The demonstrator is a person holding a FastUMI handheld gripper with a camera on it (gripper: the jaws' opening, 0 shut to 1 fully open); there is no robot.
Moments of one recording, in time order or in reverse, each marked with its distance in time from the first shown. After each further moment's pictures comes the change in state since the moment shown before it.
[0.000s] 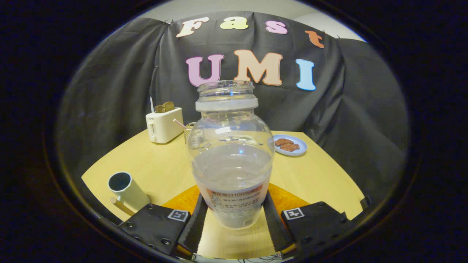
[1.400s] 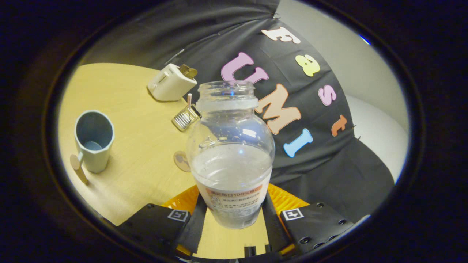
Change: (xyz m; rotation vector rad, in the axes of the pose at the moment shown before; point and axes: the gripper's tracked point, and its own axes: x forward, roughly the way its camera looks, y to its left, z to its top) arm -0.005 0.071 0.043 -0.837 -0.093 -0.328
